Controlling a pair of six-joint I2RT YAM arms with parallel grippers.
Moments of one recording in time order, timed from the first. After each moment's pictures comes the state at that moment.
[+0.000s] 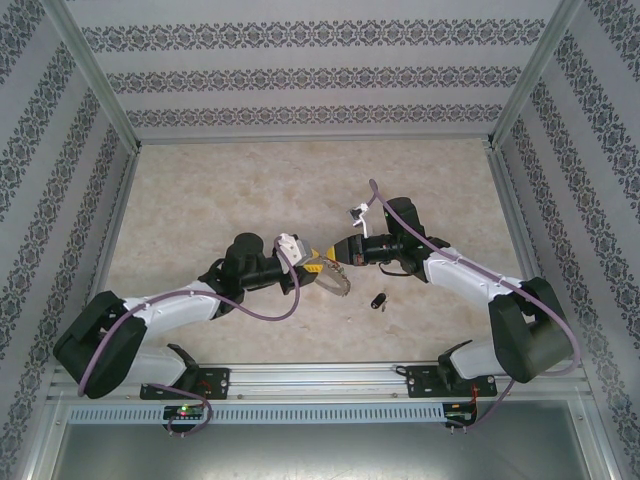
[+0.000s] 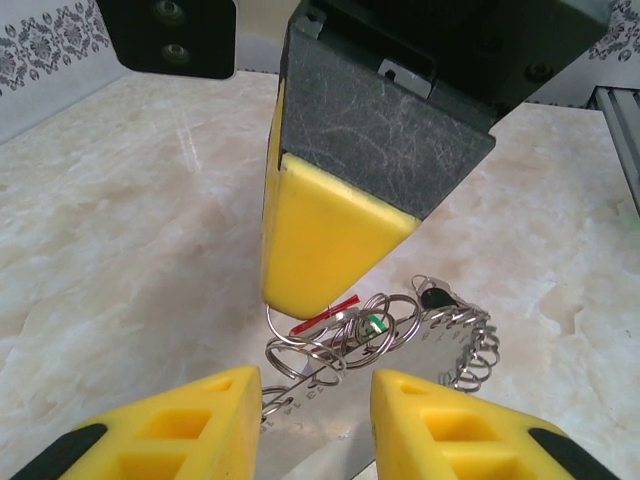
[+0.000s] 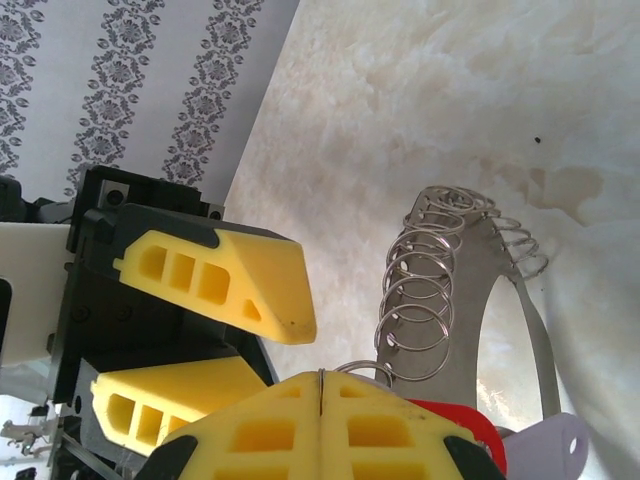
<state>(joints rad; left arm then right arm) -0.64 1.31 0.51 0.48 0.48 0.20 0.44 1.39 0.74 0.02 -0.91 0.58</state>
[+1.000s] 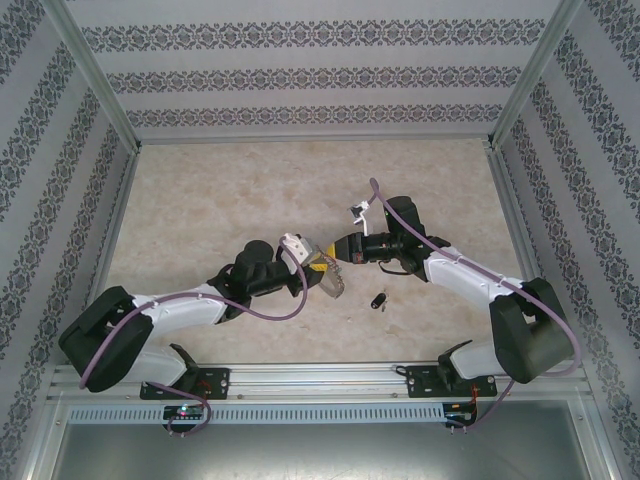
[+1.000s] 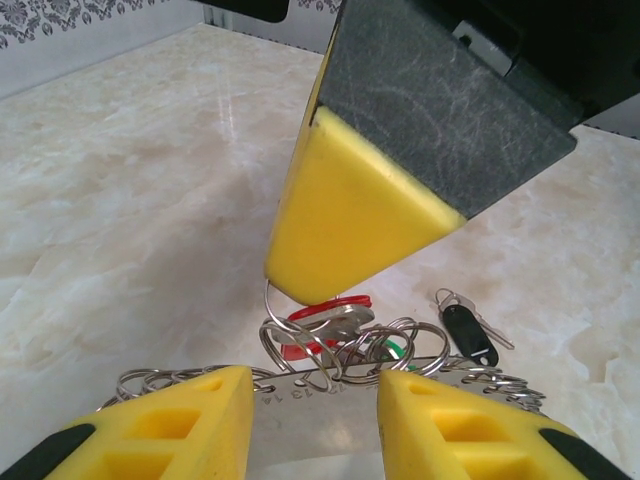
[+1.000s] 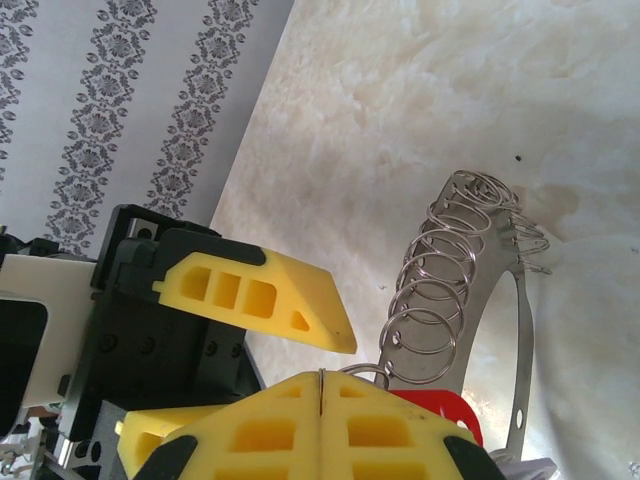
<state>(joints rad) -0.73 1.36 0.51 0.53 0.28 0.04 0.44 1.39 0.75 0.02 -0.88 0.58</state>
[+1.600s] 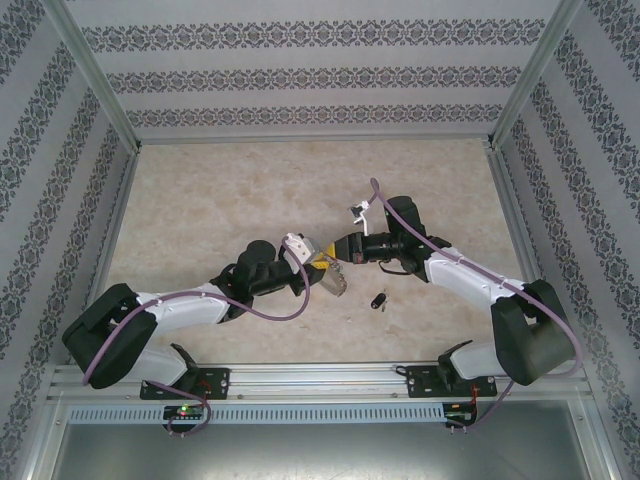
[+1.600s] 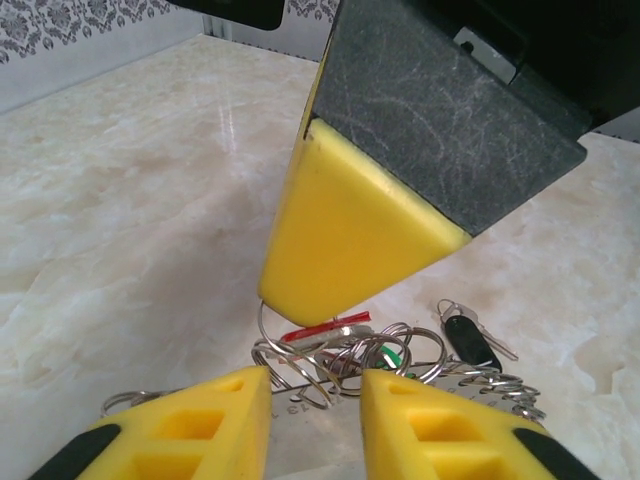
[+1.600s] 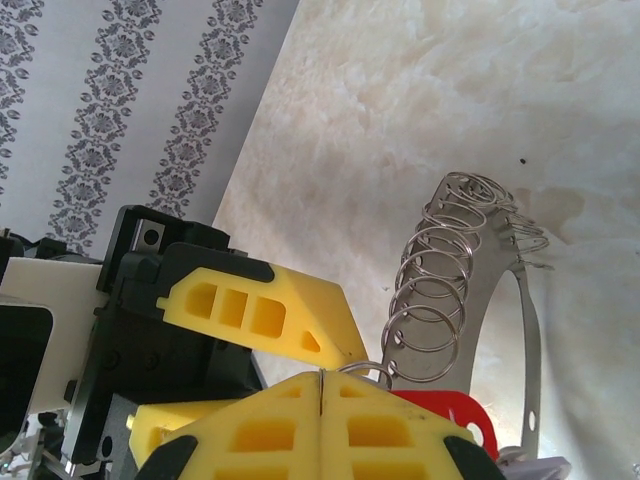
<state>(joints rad) -0.74 1.38 0.52 0.56 0.27 0.04 0.45 1.38 0.75 0.02 -0.88 0.58</state>
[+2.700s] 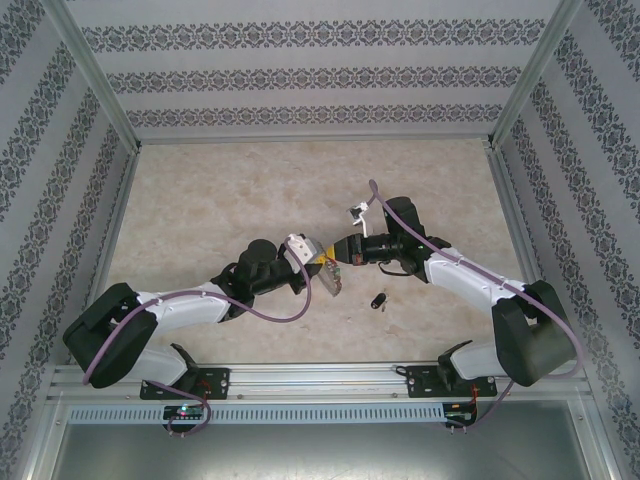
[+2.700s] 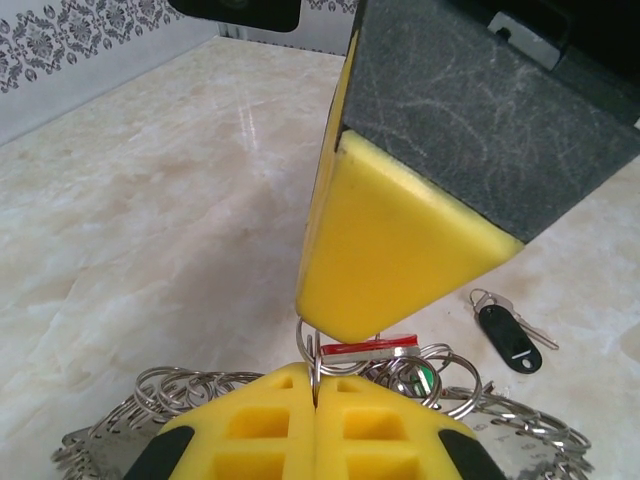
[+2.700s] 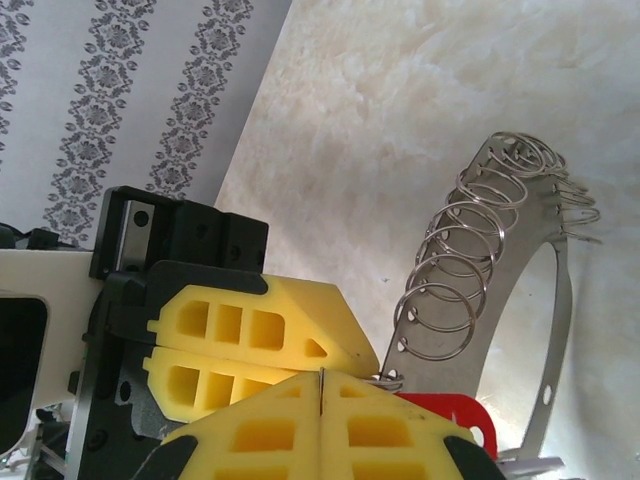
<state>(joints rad) -0.74 1.39 0.53 0.54 0.23 0.14 0.46 1.38 0.75 -0.02 -0.87 0.57</state>
